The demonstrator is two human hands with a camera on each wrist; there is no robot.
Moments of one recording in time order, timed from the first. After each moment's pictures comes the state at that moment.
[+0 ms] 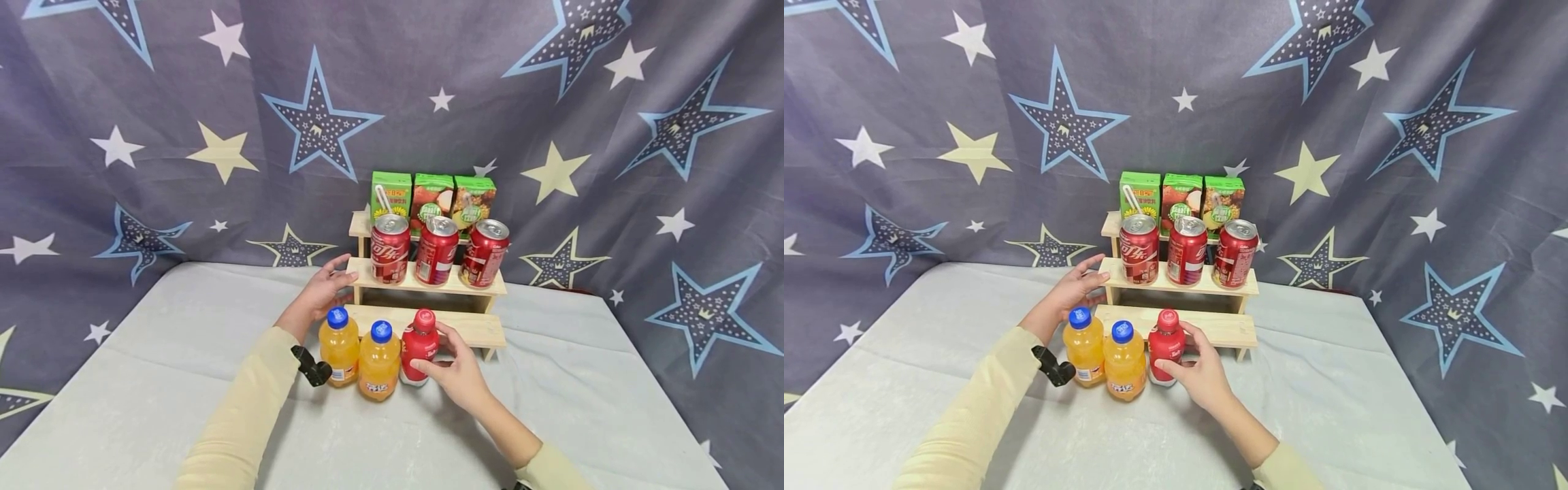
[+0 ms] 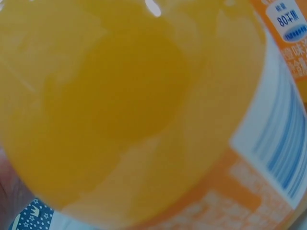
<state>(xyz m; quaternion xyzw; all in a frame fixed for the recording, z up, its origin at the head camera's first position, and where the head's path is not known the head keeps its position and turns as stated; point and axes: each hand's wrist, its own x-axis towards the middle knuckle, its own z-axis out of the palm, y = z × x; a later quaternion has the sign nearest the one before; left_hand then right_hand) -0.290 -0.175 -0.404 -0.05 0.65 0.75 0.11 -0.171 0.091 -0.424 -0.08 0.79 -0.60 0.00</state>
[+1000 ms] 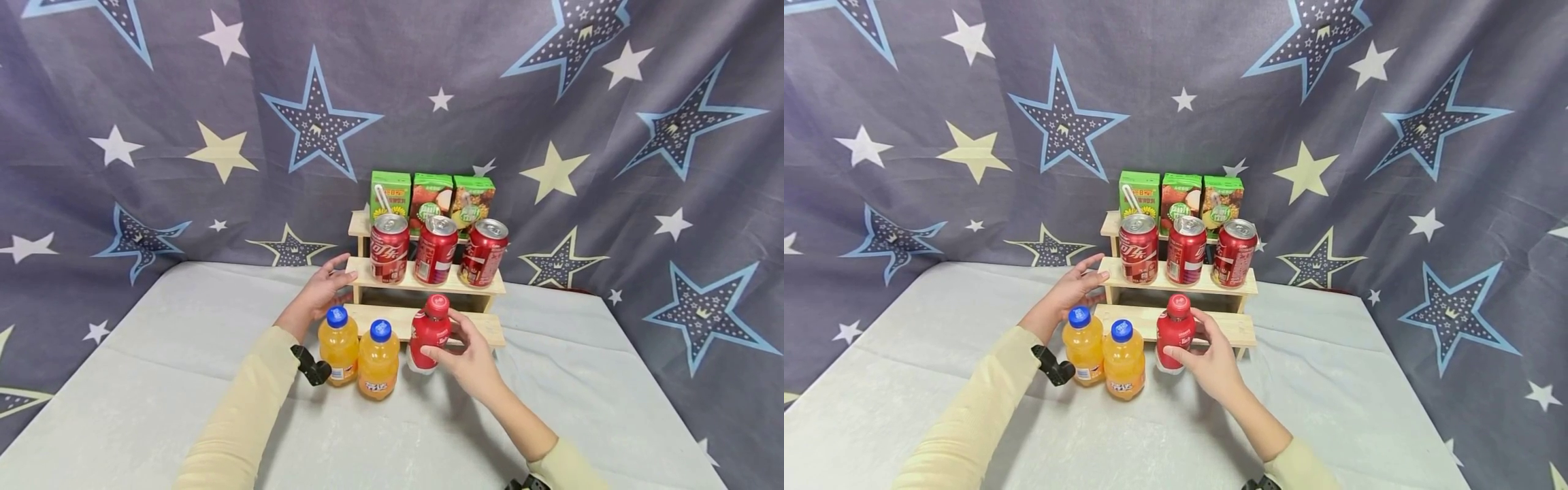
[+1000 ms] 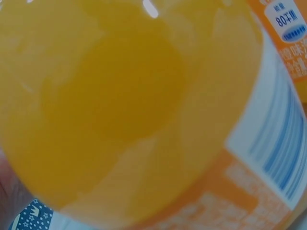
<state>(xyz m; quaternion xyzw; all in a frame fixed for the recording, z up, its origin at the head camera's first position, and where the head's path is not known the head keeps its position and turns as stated) -0.291 -0.174 -0.406 -0.05 0.66 0.75 0.11 -0.172 0.102 -0.396 -0.09 0.80 -0.59 -0.03</state>
